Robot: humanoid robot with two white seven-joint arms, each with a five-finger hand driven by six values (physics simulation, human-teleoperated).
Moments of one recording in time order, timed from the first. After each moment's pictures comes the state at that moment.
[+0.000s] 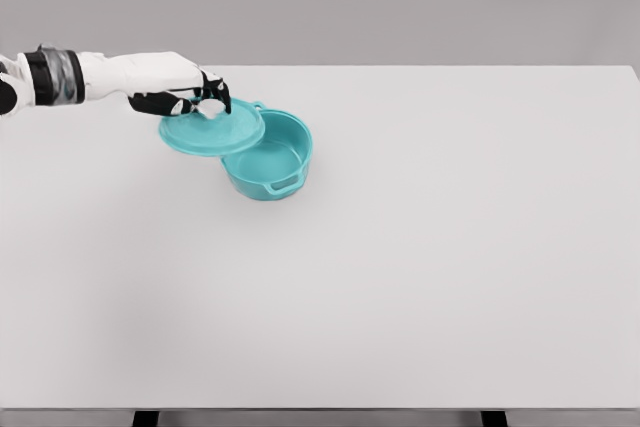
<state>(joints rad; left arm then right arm) -1.12 0.71 -1.15 -1.07 -0.04 -0.62 -0.46 -0.01 0.00 0.12 0.11 0.07 -0.28 0.35</state>
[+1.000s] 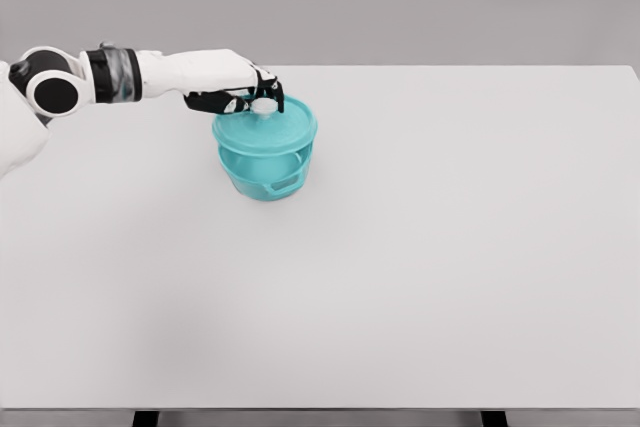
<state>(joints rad) -1.08 0.58 -1.06 -1.06 -0.10 -0.62 -0.47 -0.01 0.00 0.12 0.11 0.07 -0.28 0.35</state>
